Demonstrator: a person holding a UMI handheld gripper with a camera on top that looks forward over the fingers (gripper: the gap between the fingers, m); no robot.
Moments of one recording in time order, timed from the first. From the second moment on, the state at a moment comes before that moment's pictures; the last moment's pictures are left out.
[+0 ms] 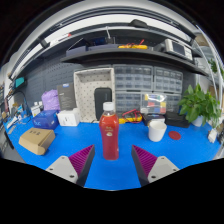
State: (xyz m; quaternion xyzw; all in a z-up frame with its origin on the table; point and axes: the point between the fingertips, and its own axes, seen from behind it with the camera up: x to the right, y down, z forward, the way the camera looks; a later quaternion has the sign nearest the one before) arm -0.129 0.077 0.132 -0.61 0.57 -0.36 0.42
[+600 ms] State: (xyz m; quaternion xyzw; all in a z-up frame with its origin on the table) arm 0.007 0.100 0.088 -0.58 0.54 -0.42 0.44
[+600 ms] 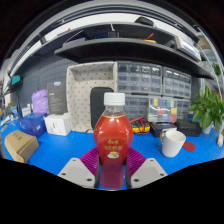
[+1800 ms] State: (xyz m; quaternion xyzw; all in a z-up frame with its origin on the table) arm 0.110 0.003 0.157 0.06 0.76 0.19 0.62
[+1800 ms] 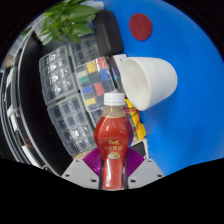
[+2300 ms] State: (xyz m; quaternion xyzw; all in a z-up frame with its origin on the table) arm 0.104 -0.050 0.211 -0.27 0.72 -0.11 0.62
